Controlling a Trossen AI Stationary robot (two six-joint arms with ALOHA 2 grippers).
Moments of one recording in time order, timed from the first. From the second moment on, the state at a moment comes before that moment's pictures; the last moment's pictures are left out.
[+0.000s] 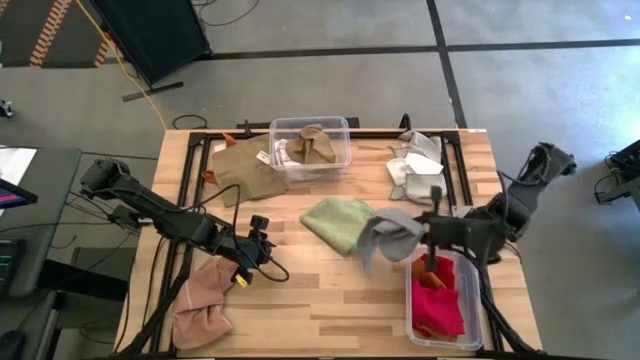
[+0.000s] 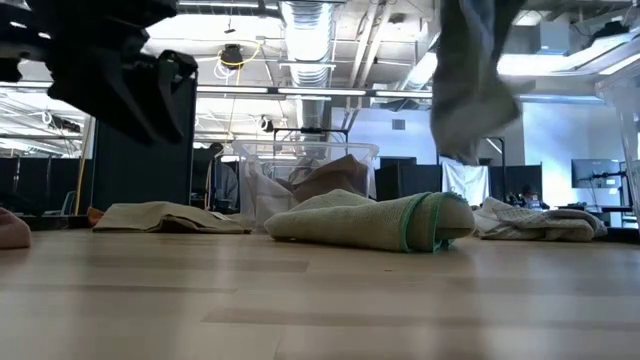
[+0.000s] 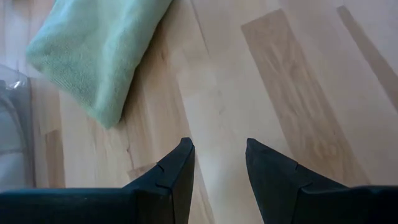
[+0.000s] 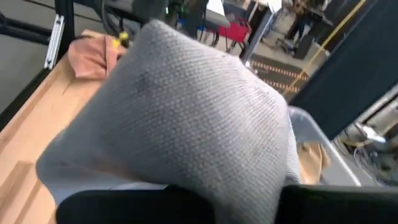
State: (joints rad) left arm -0.44 1.26 0.76 -0.41 -0.36 0.05; right arm 0.70 1.00 1.07 -0.52 0.87 0.00
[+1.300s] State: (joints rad) left arm -0.43 1.26 0.76 -0.35 -0.35 0.08; right arm 0.93 0.93 1.39 -1.16 0.71 0.58
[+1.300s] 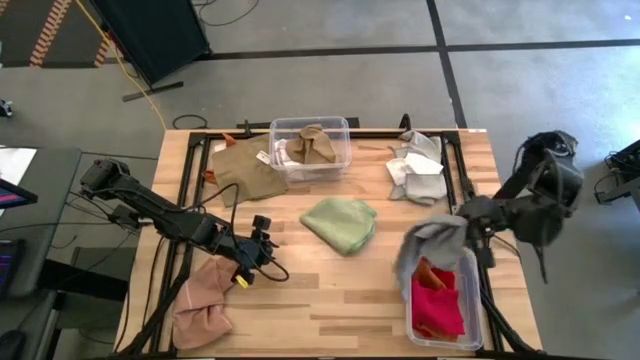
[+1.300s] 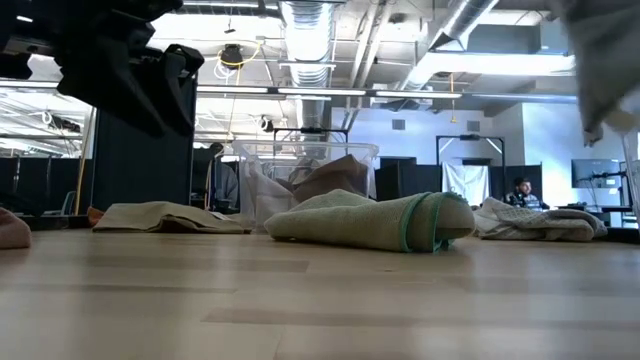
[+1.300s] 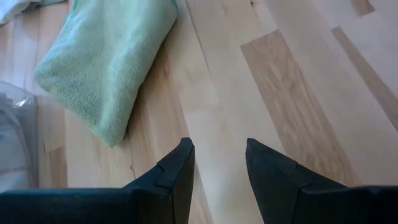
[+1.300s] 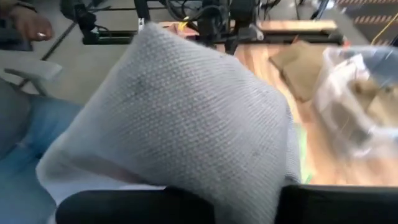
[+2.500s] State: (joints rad) left arm -0.35 1.26 0.76 -0.25 -0.32 0.11; right arm 1.24 1.19 0.97 -0.98 0.37 1.69
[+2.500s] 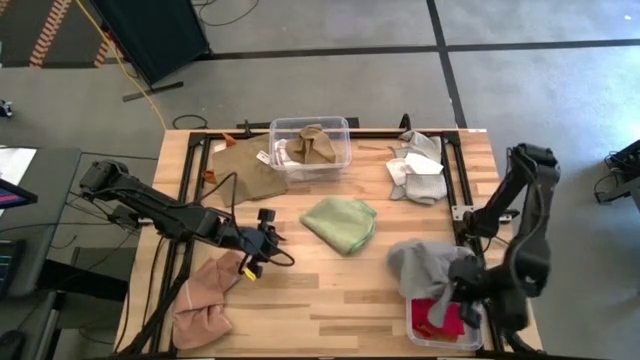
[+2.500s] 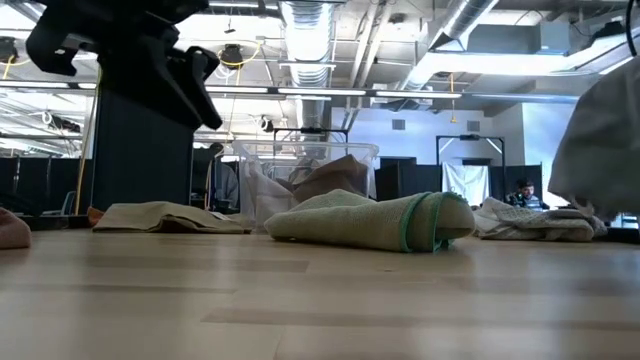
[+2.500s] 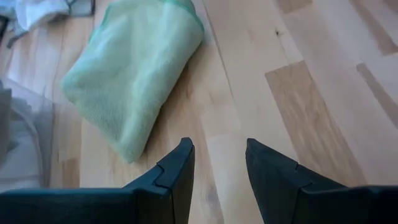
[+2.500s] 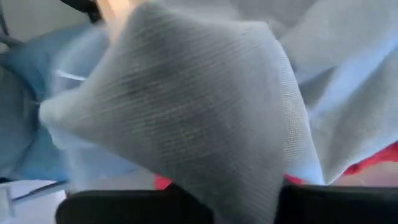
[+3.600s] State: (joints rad) left arm -0.34 1.26 0.76 -0.23 -0.32 0.15; right arm 0.93 1.29 0.92 -0.73 0.00 1.42
